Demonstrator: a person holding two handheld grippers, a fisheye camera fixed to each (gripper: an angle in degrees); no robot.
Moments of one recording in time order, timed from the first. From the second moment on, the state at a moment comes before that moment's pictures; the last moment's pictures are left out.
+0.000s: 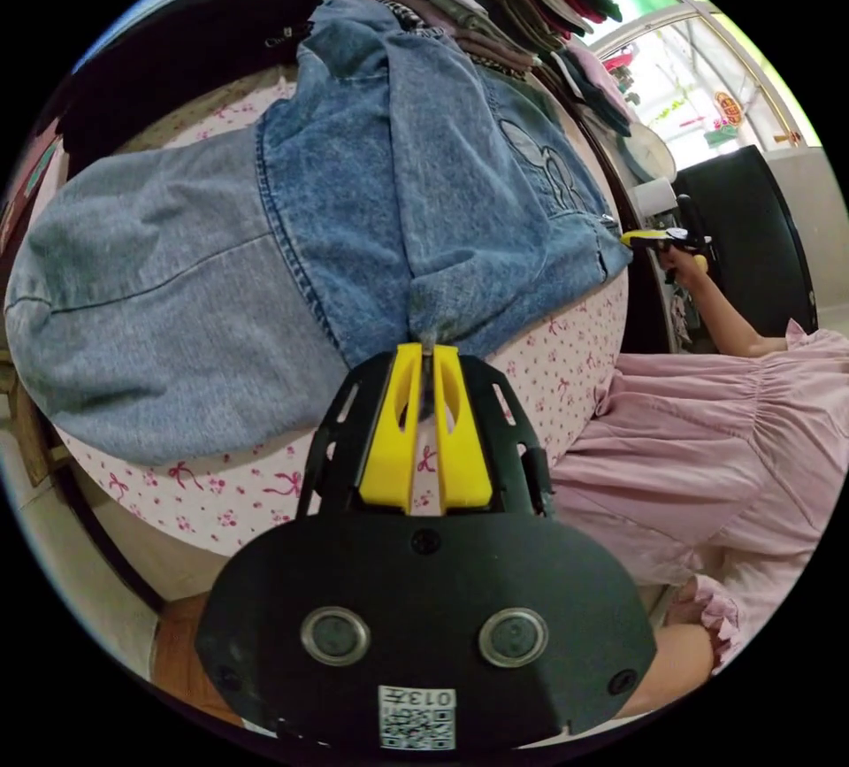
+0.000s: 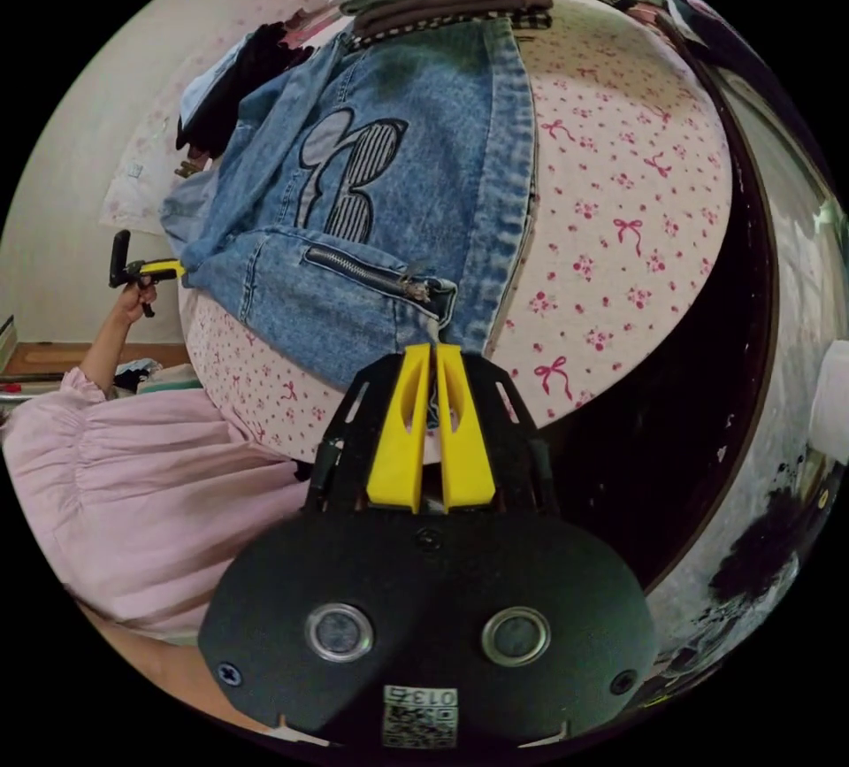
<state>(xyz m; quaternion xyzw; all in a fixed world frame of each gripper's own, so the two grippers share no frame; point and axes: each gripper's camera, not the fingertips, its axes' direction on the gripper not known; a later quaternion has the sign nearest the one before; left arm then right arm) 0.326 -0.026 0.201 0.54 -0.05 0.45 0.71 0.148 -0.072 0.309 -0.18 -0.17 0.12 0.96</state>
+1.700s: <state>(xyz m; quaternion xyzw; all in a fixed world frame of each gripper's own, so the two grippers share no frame) 0.395 0.030 0.230 0.61 -0.10 0.46 0.64 -0.097 -0.604 0.522 -0.06 -0.13 -0.09 0.99</state>
